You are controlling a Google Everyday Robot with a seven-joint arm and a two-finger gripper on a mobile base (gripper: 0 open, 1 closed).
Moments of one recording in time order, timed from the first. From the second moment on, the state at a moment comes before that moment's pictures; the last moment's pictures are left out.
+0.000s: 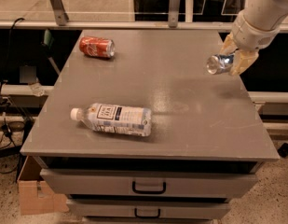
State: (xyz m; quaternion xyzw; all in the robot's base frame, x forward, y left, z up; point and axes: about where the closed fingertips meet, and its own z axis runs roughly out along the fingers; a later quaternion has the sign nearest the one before) arm 0.622 -0.262 0.900 -0.79 0.60 -0.11 0.11
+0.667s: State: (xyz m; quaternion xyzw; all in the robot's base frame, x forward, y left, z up) arm 0.658 -0.166 0.929 -0.83 0.51 -0.14 0.16
